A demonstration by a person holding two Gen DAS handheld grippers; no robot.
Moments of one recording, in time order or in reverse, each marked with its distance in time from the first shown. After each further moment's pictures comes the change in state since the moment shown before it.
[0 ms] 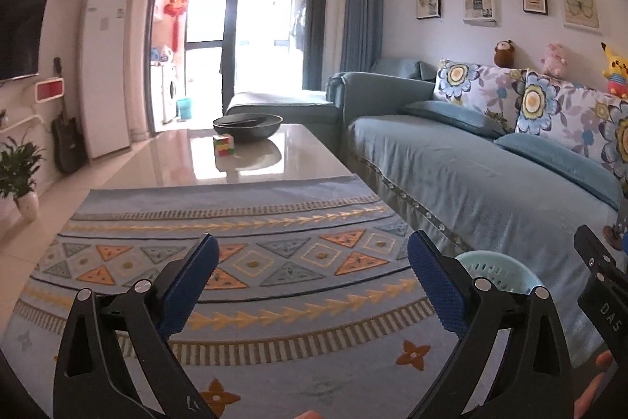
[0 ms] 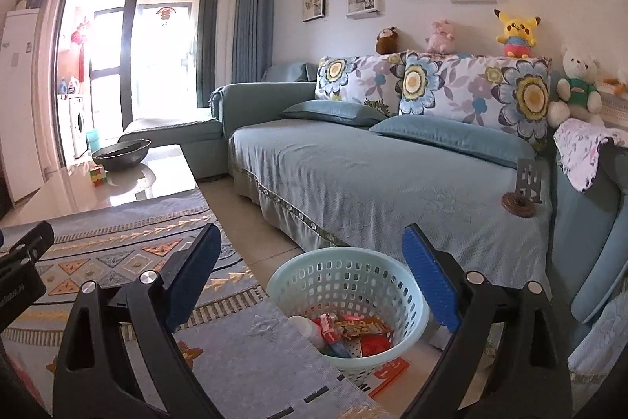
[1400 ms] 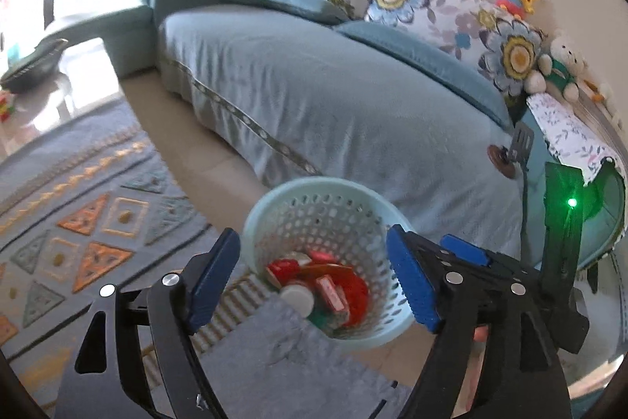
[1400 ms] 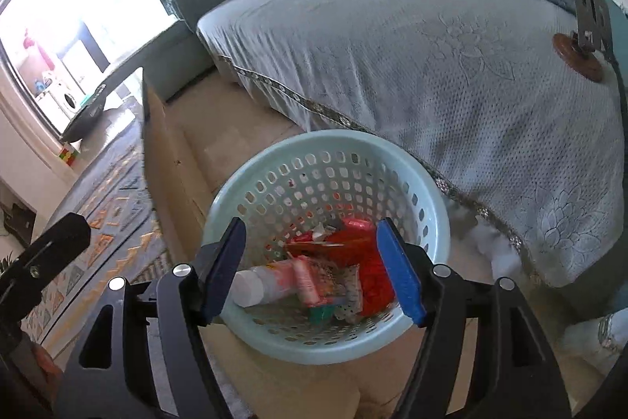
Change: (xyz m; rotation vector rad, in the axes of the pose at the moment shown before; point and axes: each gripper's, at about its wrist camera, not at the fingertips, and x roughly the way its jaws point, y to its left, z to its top) left arm 0.144 -0.171 -0.012 0.144 0.424 -0.614; right arm 0.178 -0.115 -0.029 0.253 0.553 0.117
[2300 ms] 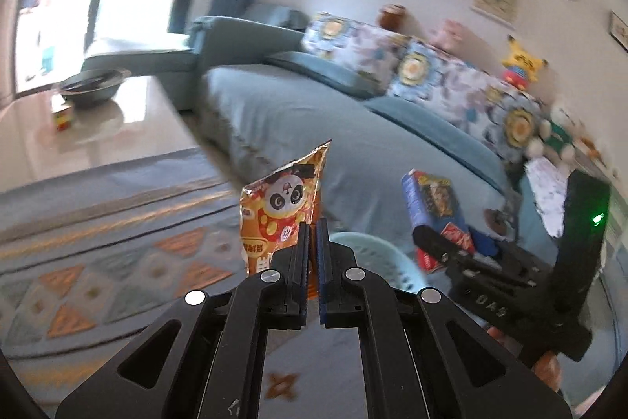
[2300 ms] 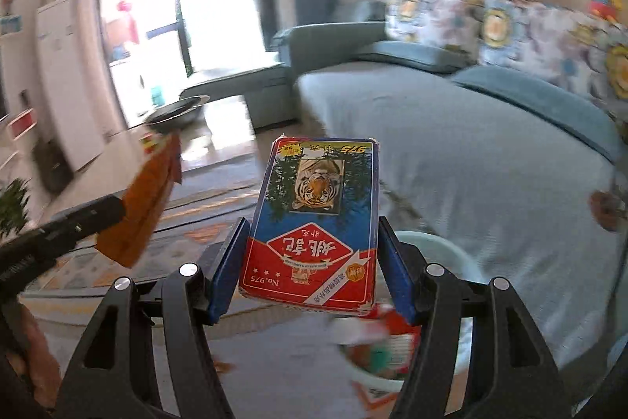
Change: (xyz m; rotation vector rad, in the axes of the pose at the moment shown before) left arm -0.116 0.044 0.014 -0.068 -0.206 0.008; right arm -0.082 0.101 0.009 -0.280 -0.235 0.112
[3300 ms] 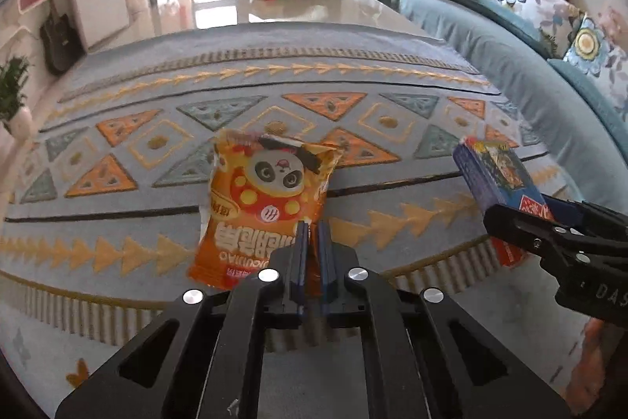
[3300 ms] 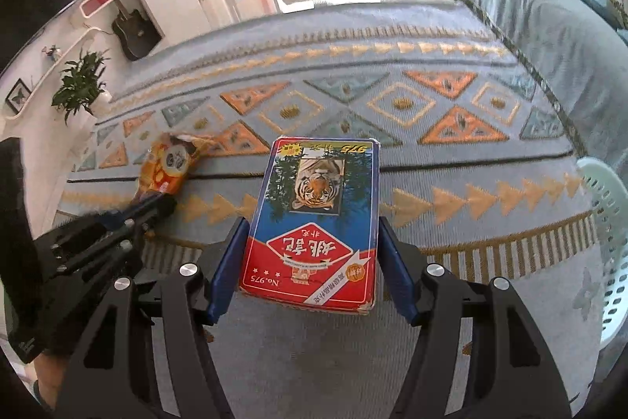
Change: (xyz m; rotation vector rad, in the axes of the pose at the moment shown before) left arm -0.082 0.210 -0.134 -0.260 0.232 0.548; right arm 0.091 0.239 -0.101 -0.280 0.443 0.376
